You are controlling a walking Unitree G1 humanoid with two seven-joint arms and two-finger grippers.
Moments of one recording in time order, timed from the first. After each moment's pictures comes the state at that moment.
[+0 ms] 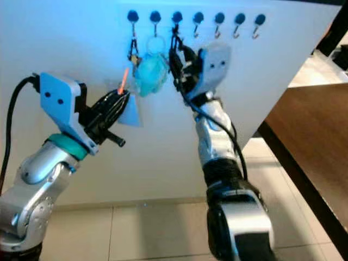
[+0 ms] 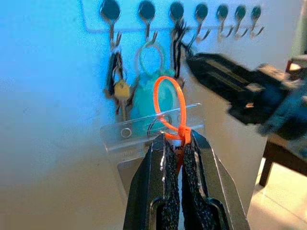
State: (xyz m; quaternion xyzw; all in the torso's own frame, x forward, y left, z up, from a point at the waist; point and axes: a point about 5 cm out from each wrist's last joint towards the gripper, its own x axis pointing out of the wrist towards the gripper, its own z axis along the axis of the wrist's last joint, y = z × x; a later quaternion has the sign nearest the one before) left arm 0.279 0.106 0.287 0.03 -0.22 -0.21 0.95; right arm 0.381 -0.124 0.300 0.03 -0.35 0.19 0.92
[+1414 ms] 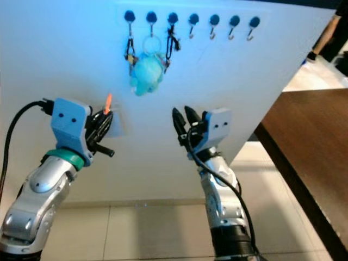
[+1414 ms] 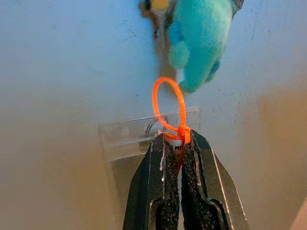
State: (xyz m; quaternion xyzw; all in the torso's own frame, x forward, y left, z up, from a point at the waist) left arm 0.298 0.124 0.248 0.07 -0.16 -0.11 0.98; right arm 0.342 -0.130 0.222 0.05 -0.23 0.20 0.95
